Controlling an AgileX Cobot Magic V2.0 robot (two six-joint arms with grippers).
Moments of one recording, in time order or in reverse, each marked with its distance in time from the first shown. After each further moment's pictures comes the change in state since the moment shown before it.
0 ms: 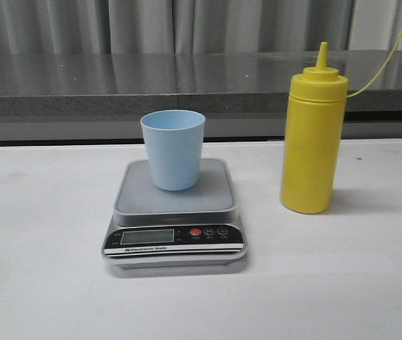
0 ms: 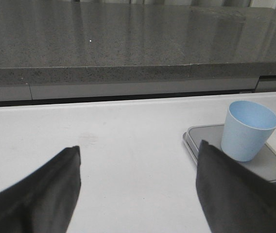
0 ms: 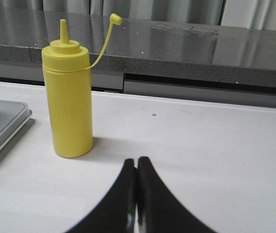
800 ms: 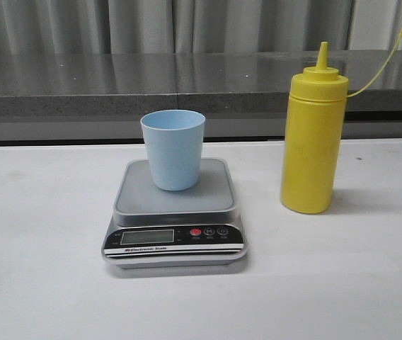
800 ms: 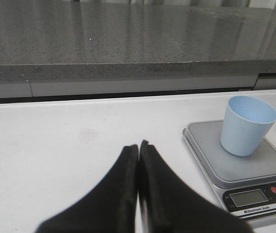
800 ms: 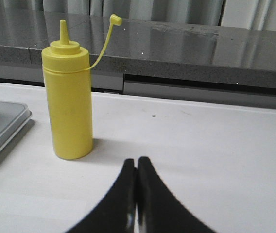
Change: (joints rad) left arm 0.000 -0.043 0.024 0.000 0.022 0.000; right arm 0.000 0.000 0.000 0.000 -0.021 0.000
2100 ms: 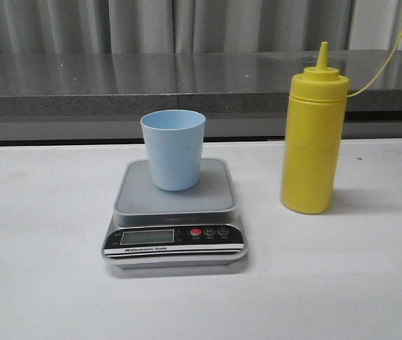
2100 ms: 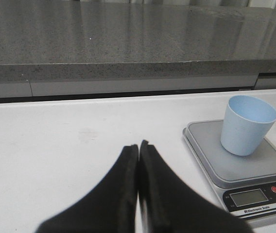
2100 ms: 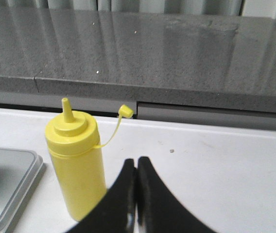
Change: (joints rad) left arm 0.000 0.000 0.000 0.000 0.002 0.000; right arm 0.048 0.754 -0.466 0.060 -0.142 0.000
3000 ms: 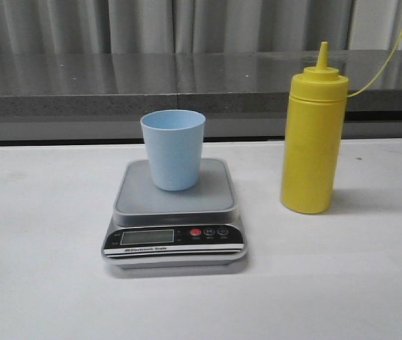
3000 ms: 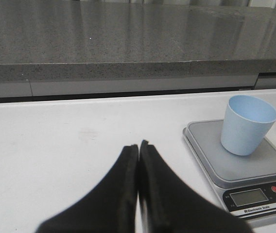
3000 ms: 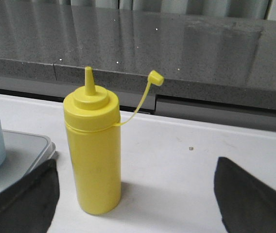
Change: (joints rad) left arm 0.000 0.000 0.000 0.000 0.000 0.000; right arm 0.066 0.093 0.197 -0.036 -0.353 0.000
